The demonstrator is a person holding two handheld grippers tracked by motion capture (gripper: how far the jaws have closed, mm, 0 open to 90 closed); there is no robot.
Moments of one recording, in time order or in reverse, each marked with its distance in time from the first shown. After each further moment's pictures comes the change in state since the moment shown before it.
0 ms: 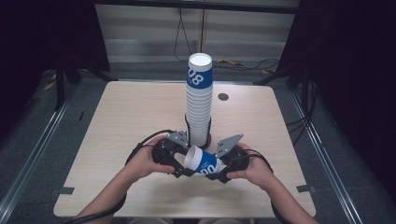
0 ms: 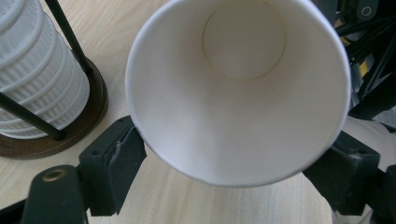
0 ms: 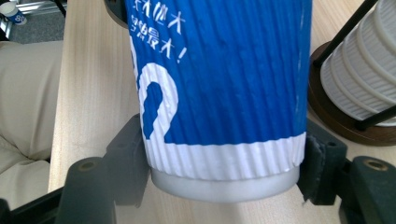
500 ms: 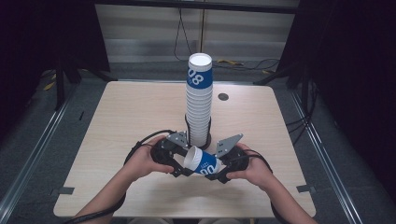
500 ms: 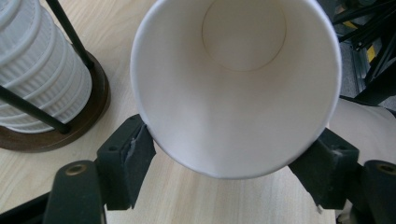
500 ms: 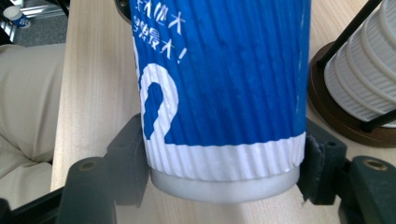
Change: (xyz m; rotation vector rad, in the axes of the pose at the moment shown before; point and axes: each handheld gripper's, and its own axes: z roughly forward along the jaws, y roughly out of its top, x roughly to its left) left arm -0.002 0.001 -0.004 0.042 0.009 0.021; right arm 0.000 -0.001 0.002 -0.008 0.009 0.007
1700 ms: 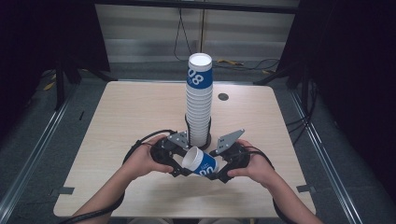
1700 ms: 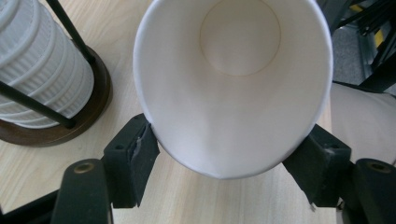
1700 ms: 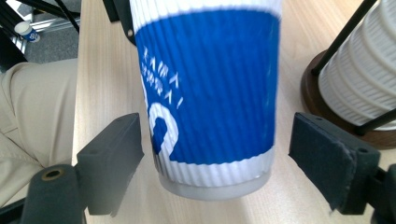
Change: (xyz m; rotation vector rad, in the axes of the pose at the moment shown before) left arm -0.002 0.004 -0.003 0.049 0.008 0.036; right arm -0.002 0.010 -0.011 -0.011 0.016 0.048
